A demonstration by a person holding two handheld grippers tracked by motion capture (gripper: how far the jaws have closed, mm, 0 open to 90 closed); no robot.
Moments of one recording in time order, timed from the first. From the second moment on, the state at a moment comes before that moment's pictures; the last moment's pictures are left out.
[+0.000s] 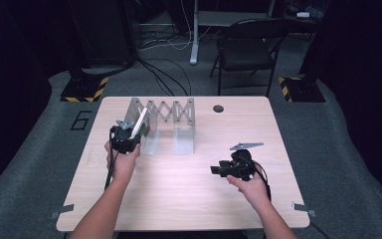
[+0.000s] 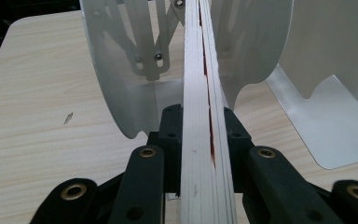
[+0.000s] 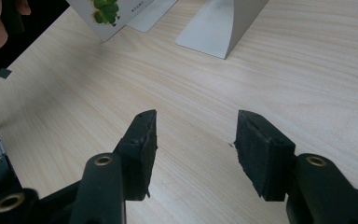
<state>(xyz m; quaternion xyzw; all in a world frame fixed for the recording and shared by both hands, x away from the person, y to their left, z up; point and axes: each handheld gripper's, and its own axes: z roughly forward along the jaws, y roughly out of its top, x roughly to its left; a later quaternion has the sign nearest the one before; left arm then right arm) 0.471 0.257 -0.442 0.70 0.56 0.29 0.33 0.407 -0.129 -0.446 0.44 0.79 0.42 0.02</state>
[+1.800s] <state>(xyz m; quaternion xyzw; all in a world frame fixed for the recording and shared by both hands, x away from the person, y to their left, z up) 0.429 0.268 -0.395 0.71 0.53 0.30 0.36 0.407 -0.128 -0.447 0.45 0.79 0.42 0.02</state>
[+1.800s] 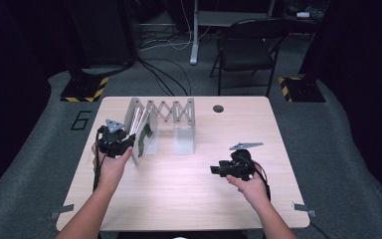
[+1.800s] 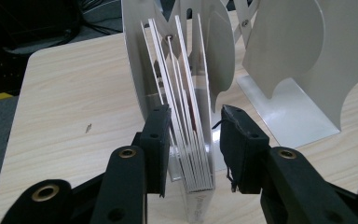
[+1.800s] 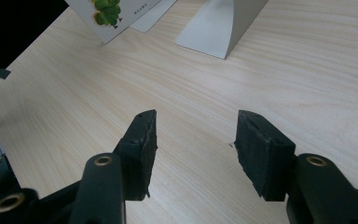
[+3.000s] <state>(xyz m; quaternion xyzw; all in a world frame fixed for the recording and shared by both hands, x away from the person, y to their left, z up) 0.381 0.255 -0.387 0.76 0.46 0.25 0.38 0.406 -0.130 -0.445 0.45 0.79 0.42 0.02</state>
